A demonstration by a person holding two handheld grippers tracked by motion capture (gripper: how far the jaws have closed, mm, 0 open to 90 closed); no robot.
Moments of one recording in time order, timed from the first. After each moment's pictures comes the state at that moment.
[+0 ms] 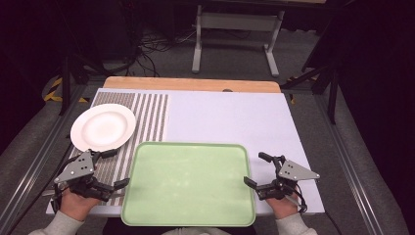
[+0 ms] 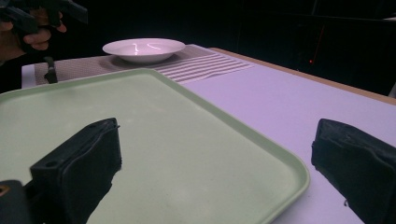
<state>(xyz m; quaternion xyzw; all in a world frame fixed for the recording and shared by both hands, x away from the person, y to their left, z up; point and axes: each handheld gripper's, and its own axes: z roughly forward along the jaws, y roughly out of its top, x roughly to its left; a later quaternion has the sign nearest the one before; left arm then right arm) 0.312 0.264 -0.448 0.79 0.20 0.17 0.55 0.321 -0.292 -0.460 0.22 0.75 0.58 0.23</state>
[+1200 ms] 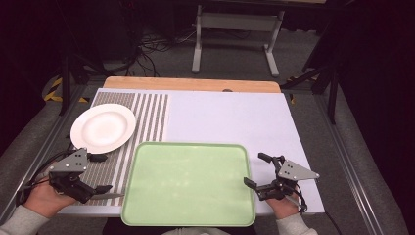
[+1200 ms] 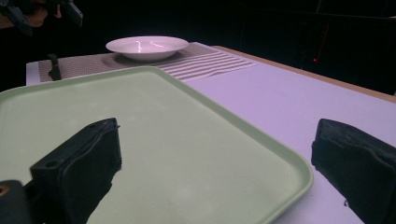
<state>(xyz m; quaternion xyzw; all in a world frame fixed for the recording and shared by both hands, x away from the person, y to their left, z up) 0.319 0.292 -0.424 0.90 0.15 0.11 0.40 0.321 -0.291 -0.460 0.22 0.75 0.58 0.22</state>
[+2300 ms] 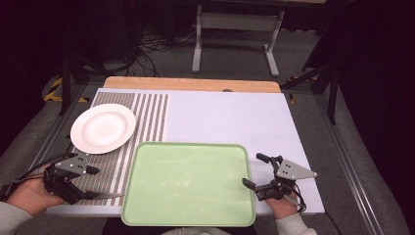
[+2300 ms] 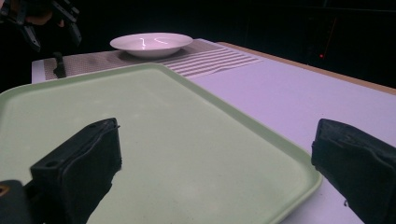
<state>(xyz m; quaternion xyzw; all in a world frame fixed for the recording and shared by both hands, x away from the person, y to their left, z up) 0.332 0.311 -0.439 0.96 0.14 0.02 0.26 0.323 -0.289 -0.463 0.22 0.76 0.58 0.21</state>
